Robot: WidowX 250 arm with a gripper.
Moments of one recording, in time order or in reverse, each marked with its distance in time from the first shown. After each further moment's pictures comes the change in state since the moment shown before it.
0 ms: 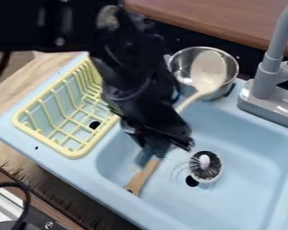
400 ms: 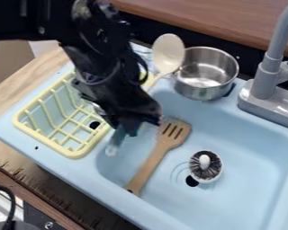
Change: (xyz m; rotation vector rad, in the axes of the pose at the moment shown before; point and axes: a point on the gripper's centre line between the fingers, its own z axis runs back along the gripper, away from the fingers) arm 0.007 0.047 -0.006 0.113 -0.015 0.134
